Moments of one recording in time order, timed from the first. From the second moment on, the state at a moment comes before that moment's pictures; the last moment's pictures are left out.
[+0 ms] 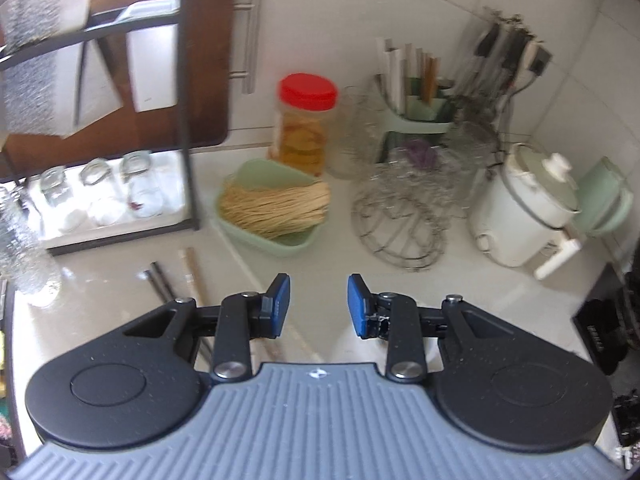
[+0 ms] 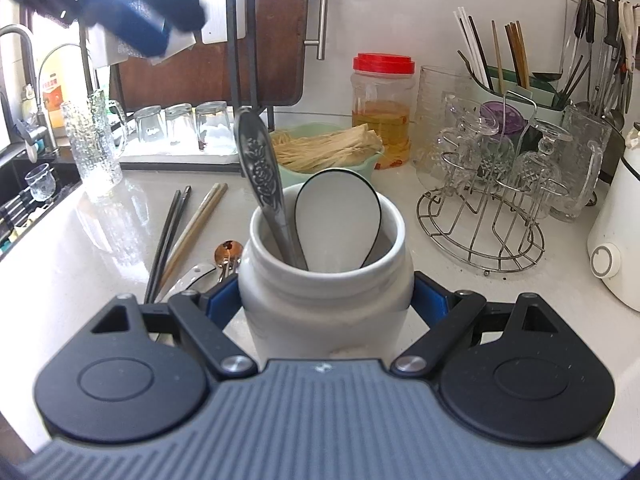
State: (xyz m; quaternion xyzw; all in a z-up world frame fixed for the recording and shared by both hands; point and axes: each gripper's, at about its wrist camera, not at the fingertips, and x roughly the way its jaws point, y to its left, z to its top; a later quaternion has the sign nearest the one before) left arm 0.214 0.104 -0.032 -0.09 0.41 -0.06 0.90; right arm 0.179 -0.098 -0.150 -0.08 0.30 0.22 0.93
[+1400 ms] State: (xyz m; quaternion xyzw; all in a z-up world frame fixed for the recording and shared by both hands) left arm 0.238 0.198 -0.178 -0.15 0.50 -0.01 0.85; right arm 0.177 -0.082 -0.148 -0.08 0.32 0.16 0.93
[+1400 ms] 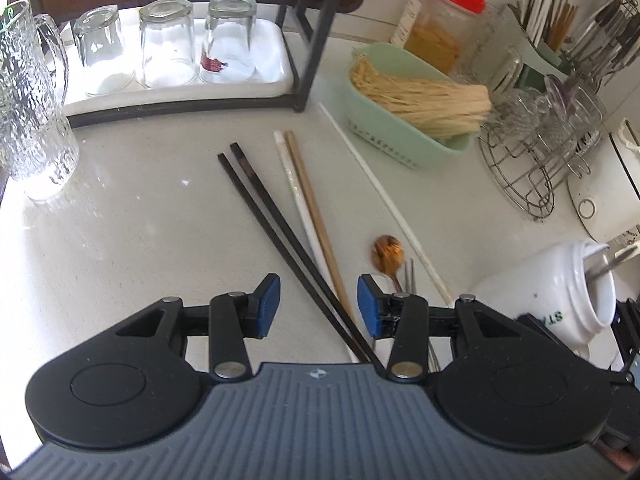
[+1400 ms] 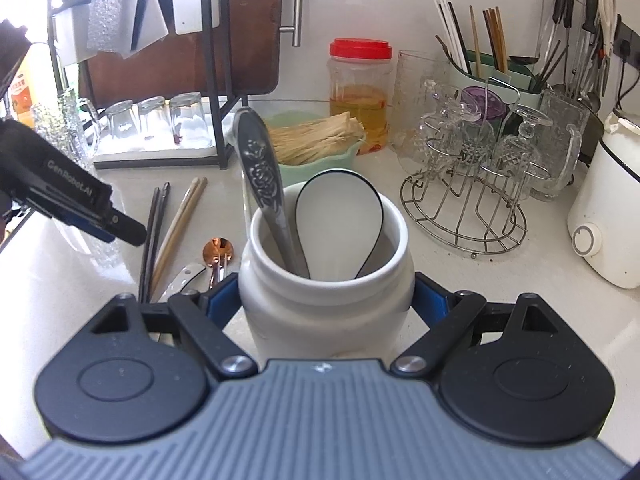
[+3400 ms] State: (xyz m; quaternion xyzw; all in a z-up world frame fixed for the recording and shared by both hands) left arm 0.345 0.242 -0.209 -0.13 0.56 0.06 0.82; right arm 0.174 -0.068 -0.146 -0.07 0.34 0.08 0.93
